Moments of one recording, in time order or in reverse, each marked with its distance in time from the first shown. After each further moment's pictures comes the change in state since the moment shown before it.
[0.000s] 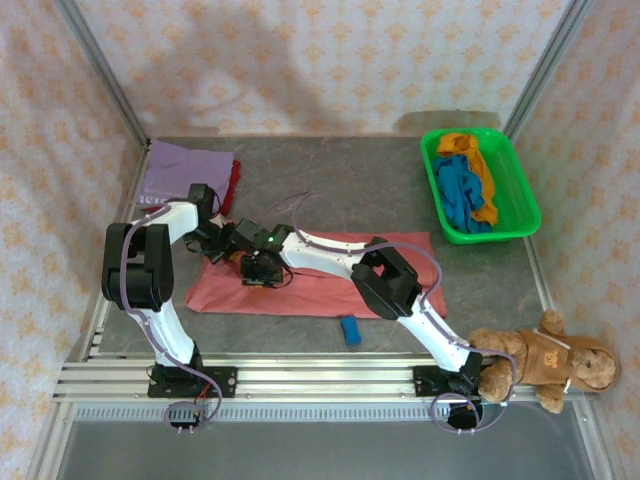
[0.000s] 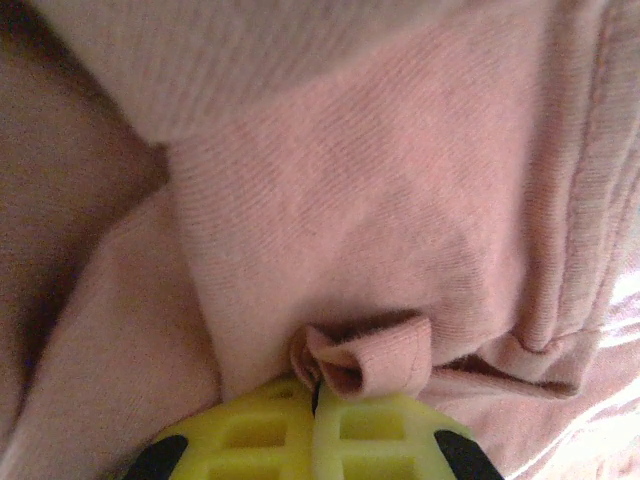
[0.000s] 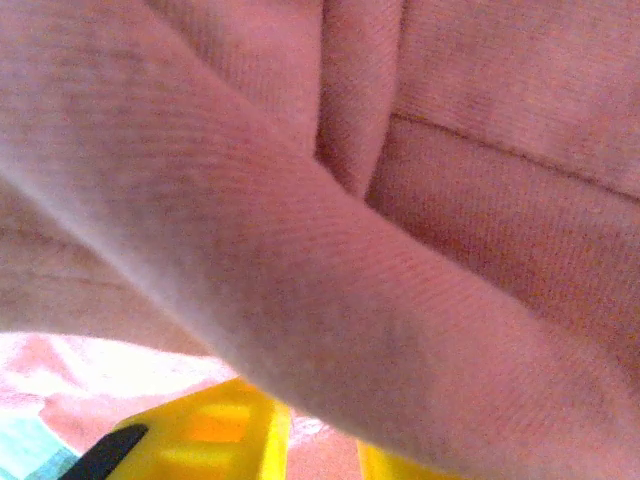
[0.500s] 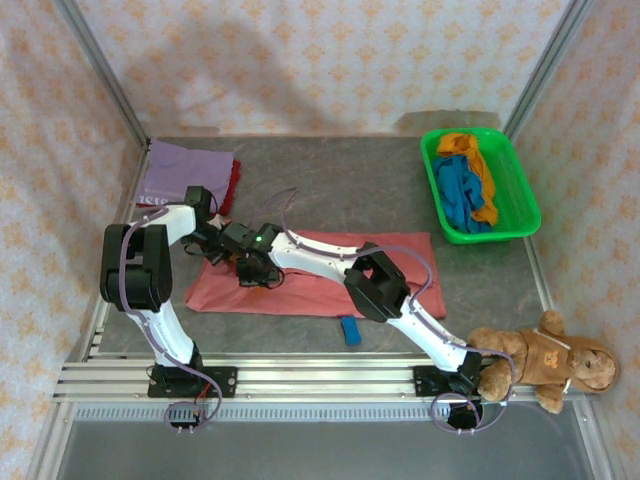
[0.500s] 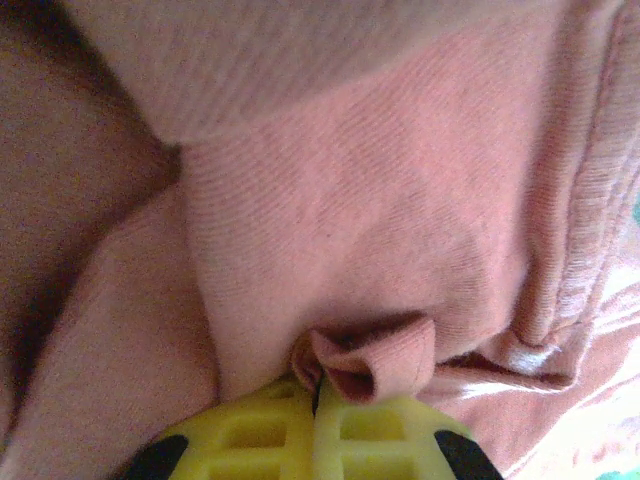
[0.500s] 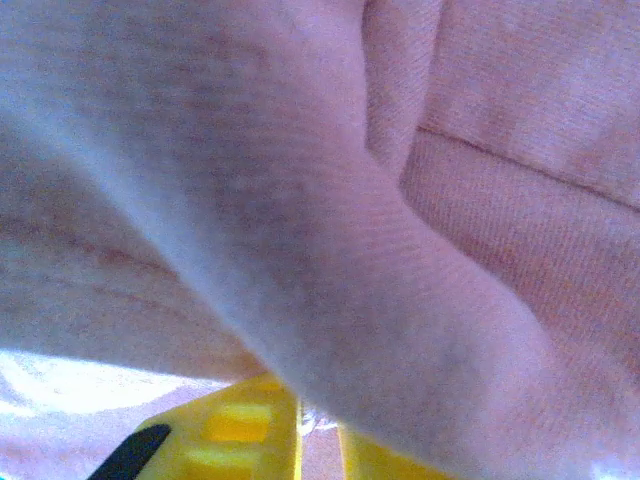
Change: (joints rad) left arm 0.020 -0.008 -0.039 0.051 0.048 0.000; right arm 0.034 0.095 0.200 -0.188 0.110 -0.055
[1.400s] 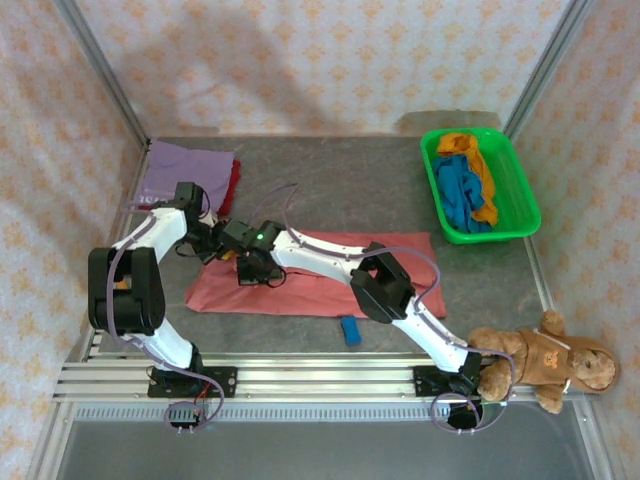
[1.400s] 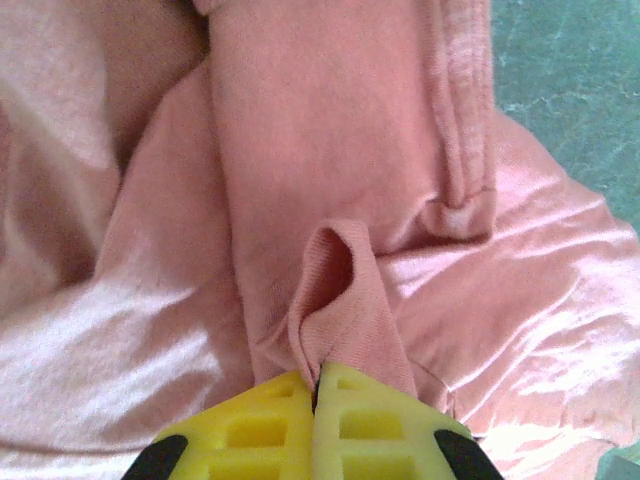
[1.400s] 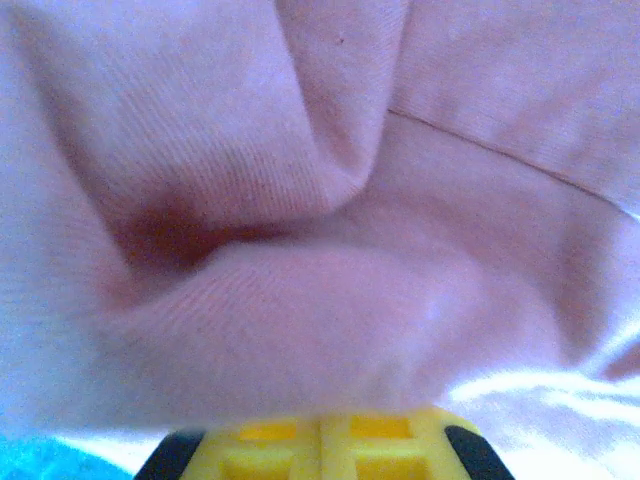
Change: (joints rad) left arm 0.011 -0.189 -0.015 -0.112 -0.040 0.024; right arm 0.005 -0.082 -0.034 -0.037 0.035 -0.039
